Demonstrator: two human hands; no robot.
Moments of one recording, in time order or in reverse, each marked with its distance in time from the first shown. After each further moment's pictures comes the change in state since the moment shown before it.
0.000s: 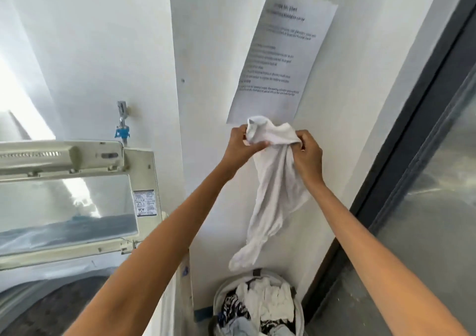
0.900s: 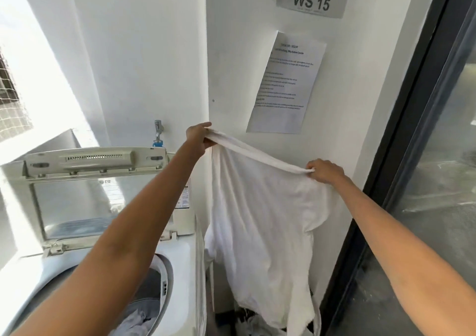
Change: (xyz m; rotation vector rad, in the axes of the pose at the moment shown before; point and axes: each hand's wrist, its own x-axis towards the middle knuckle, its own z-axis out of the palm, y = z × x) left_hand -0.030 0.076 -0.130 -0.310 0.417 -0.385; right_hand -0.030 -0.025 -0.058 -0.874 -0.572 0.222
